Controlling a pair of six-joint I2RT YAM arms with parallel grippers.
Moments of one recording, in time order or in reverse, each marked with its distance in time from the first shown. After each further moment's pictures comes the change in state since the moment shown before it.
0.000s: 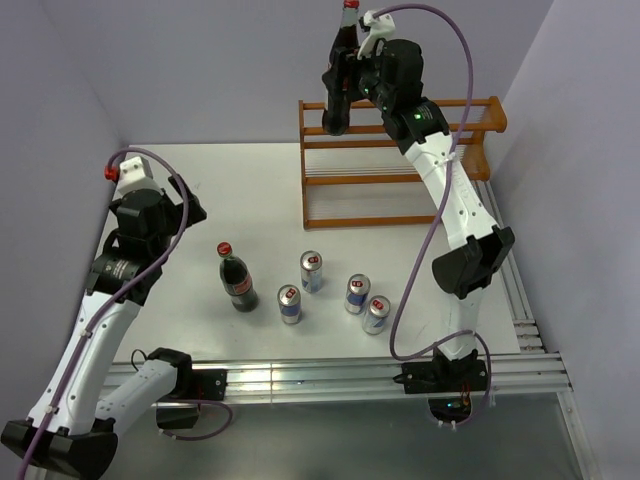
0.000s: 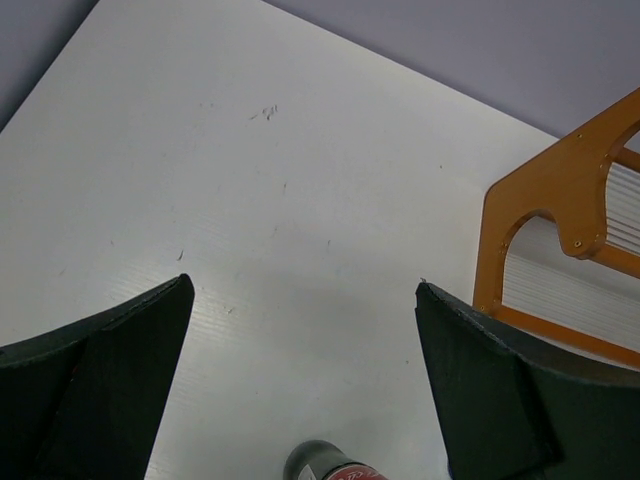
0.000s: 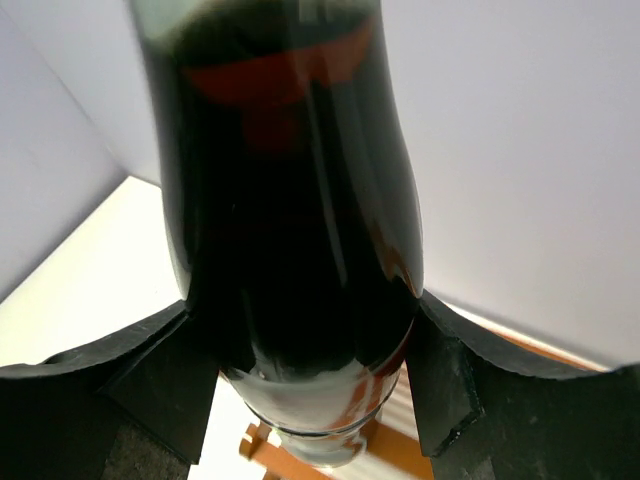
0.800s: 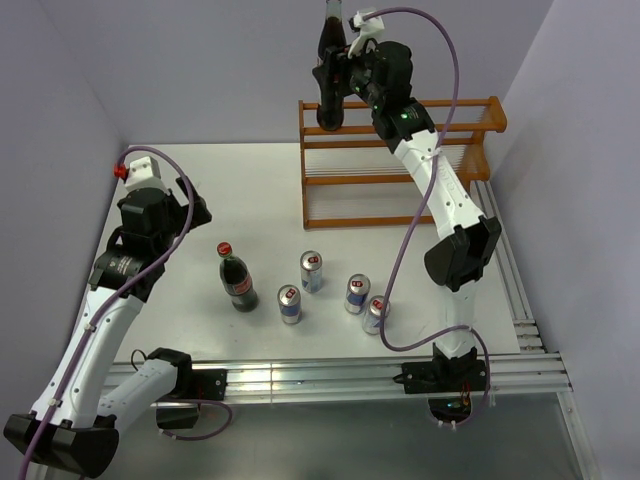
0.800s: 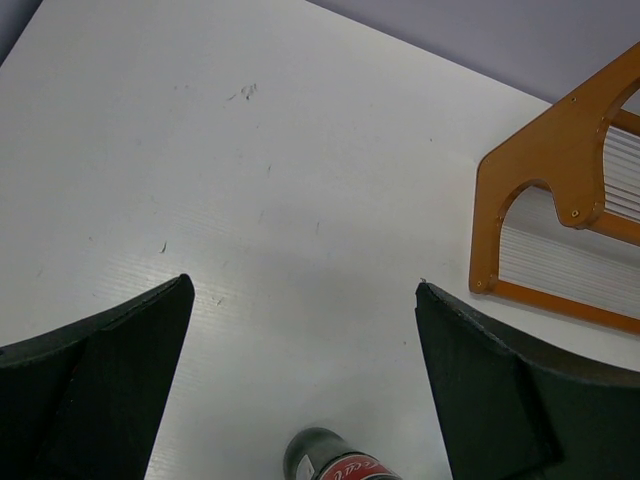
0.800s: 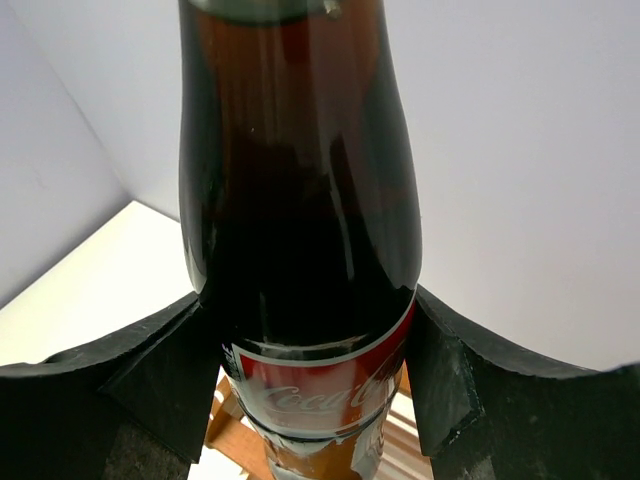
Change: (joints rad) left arm 0.009 0.029 -0.016 0.010 0.072 0.021; right arm 0.005 0.103 0.027 0.170 -0.053 -0.034
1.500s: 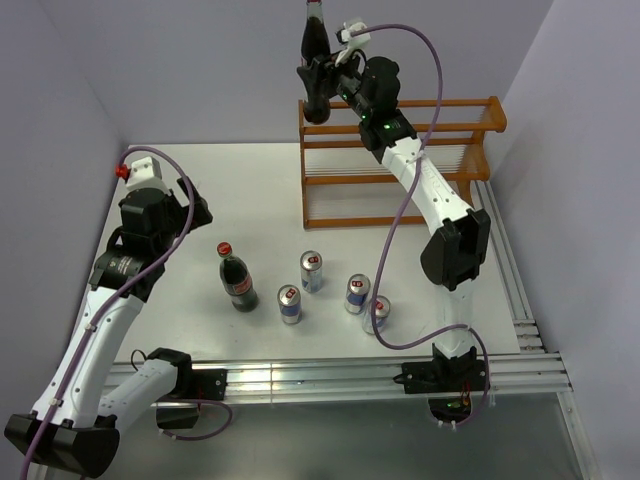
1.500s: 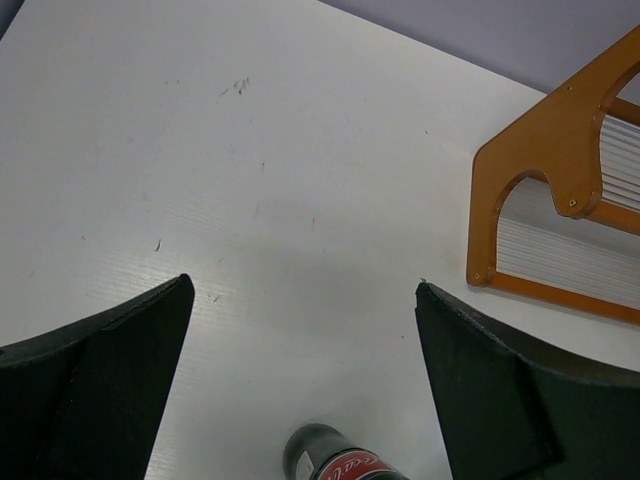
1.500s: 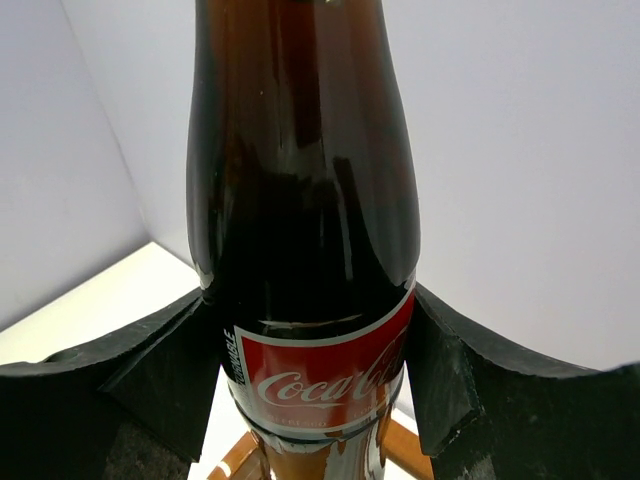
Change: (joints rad) left arm 0.008 0.000 -0.006 0.005 0.031 0.005; right arm 0.024 0.027 -0.145 0.343 -0.071 -0.033
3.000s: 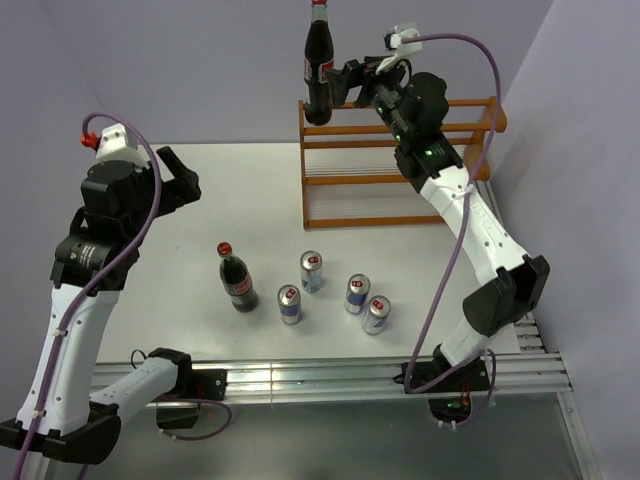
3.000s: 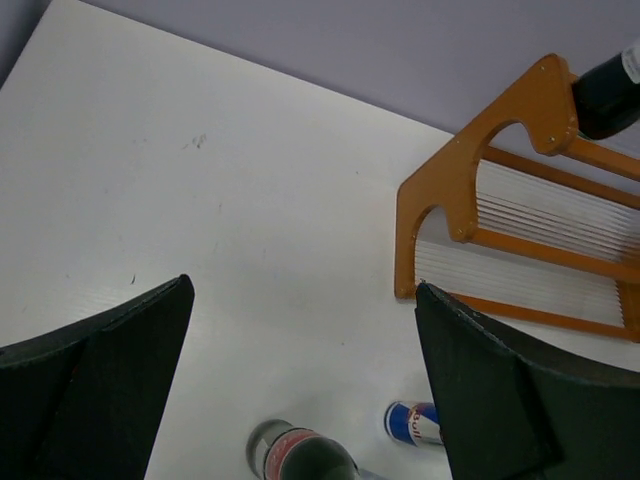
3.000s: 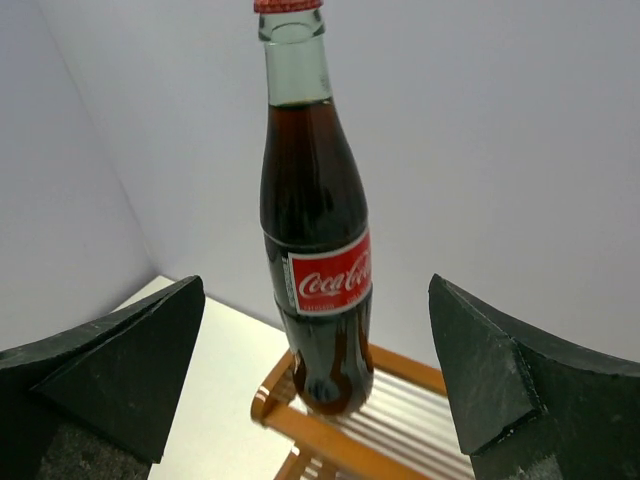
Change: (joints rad) left arm 0.003 0.063 0.352 -0.200 0.057 -0.014; right arm -0.003 -0.394 -0.367 0.036 0.128 0.057
